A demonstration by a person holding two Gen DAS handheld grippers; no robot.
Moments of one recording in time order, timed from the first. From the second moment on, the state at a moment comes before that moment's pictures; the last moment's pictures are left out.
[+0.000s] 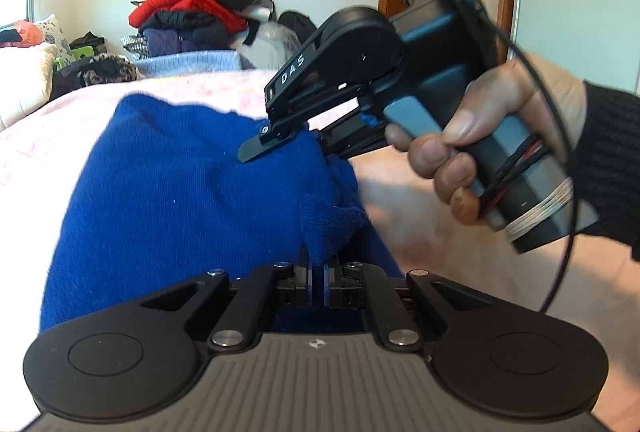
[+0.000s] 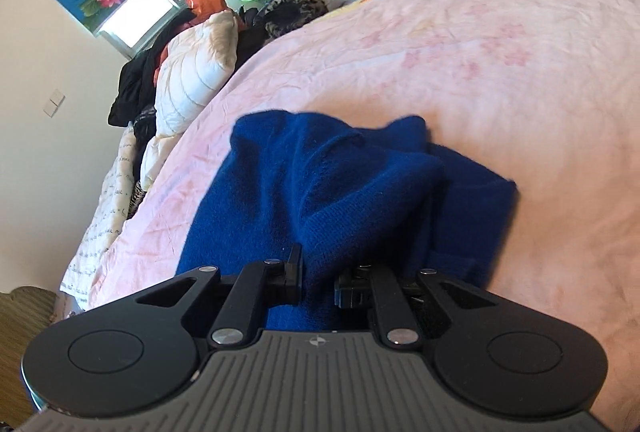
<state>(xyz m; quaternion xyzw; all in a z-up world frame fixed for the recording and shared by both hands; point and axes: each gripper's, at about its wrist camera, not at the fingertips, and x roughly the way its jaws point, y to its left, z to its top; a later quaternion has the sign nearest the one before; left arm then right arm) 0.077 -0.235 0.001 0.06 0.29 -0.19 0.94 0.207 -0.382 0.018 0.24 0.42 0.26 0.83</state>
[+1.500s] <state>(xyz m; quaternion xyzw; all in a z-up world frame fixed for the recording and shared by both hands) 0.026 -0.213 0.008 0.07 0.24 -0.28 0.93 0.170 -0.442 0.011 0.37 0.32 0.17 0.85</state>
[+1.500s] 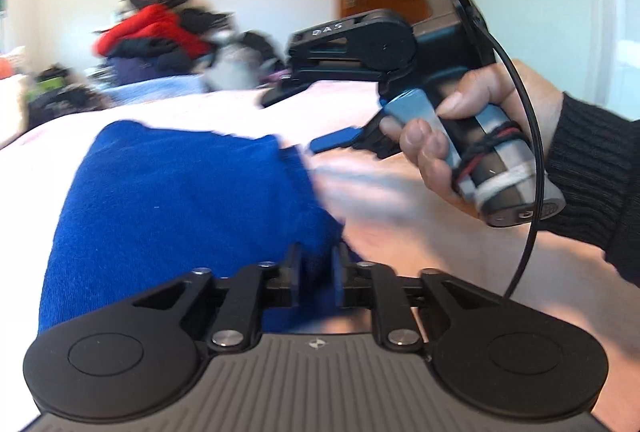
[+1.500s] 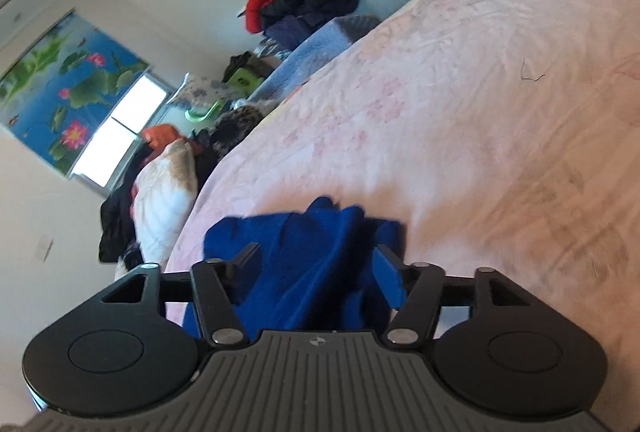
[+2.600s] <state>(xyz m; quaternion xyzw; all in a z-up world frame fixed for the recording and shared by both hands) 0.073 -0.093 0.000 -0.07 0.34 -0.09 0.93 0.080 -0.400 0.019 0.27 0.42 0.19 0.85</state>
